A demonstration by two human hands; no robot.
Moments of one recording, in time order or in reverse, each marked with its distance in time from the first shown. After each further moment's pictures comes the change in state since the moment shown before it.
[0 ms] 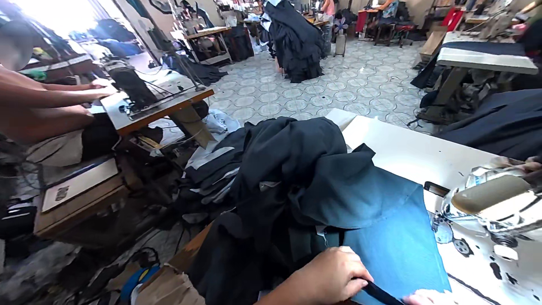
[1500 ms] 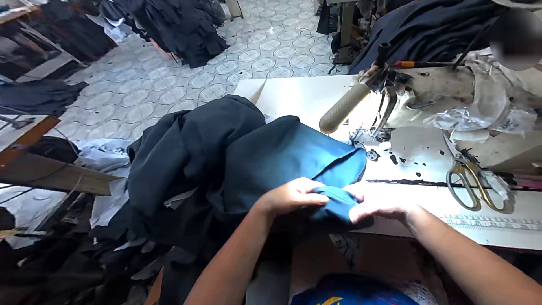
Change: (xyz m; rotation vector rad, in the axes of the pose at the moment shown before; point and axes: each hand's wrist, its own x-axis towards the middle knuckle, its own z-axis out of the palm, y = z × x) left_hand 0.085 -0.012 -0.032 -0.823 -0.439 -0.070; right_hand 0.053 0.021 -0.050 0.838 -0.483 0.262
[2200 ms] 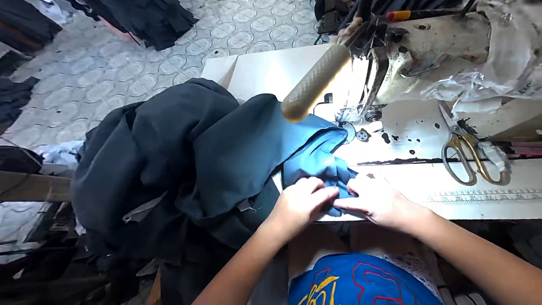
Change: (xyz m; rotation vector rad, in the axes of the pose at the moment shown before) left_hand 0.005 -0.053 0.052 1.159 0.369 0.230; right_hand -0.030 0.063 0.018 -1.130 0.412 -0.442
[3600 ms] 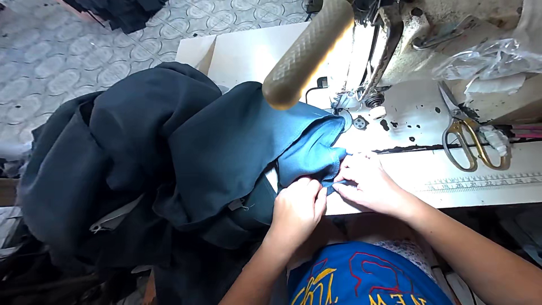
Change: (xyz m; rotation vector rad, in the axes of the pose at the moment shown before) left_hand -0.001 0.028 0.011 0.098 0.032 -0.353; right_hand 0.024 -0.006 0.006 0.196 0.085 0.364
